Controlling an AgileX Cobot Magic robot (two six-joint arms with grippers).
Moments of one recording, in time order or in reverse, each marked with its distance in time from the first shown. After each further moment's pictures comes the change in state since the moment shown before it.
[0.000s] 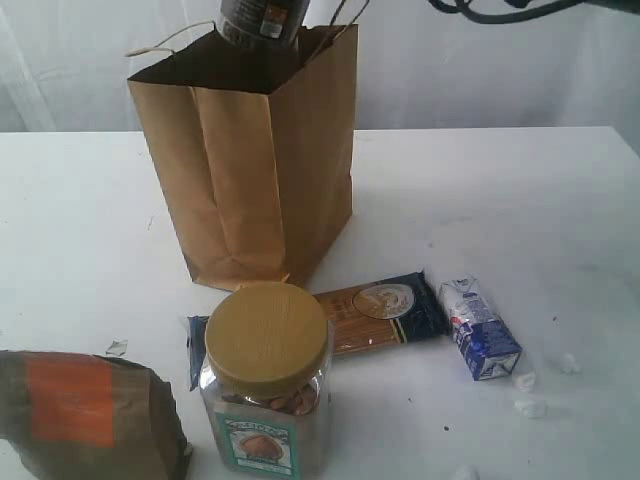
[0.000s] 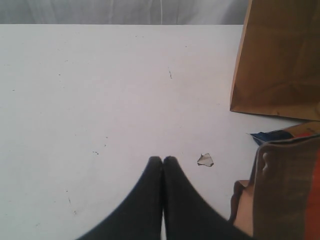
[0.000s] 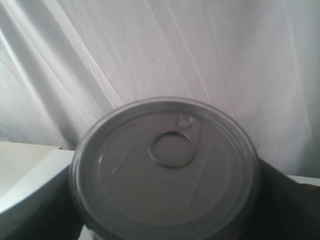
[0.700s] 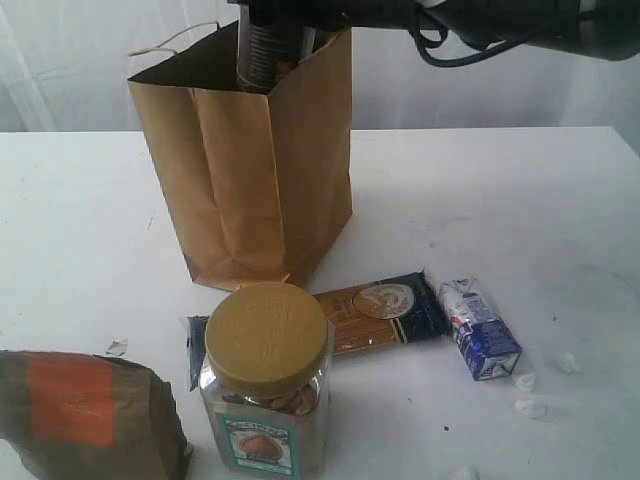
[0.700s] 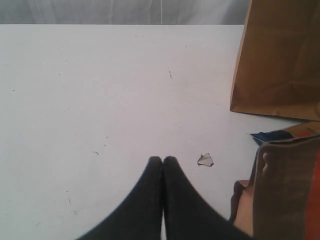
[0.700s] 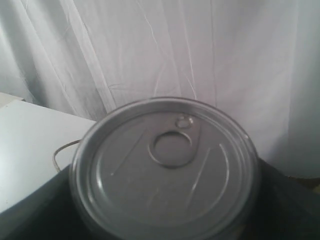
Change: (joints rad) left arm 0.000 0.000 0.000 0.000 0.000 0.000; right arm 0.000 0.086 0.000 -0.002 0.003 -0.220
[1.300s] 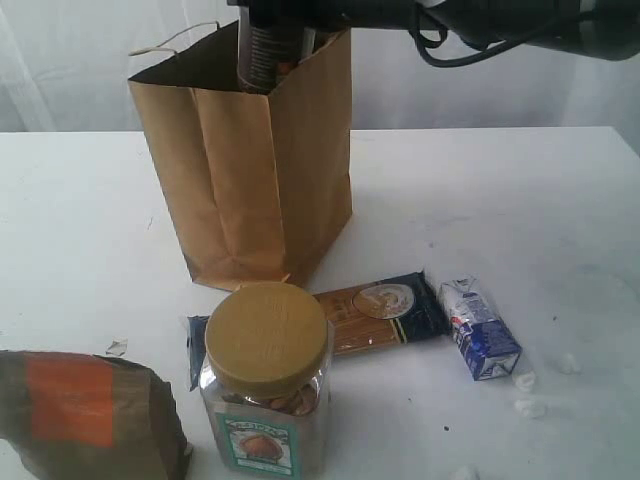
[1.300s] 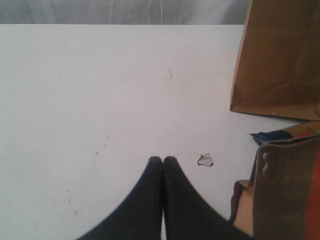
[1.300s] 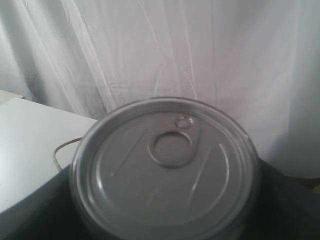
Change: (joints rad) left arm 0.000 0.000 0.000 0.000 0.000 0.000; right arm 0.000 0.000 0.000 0.000 0.005 -0.008
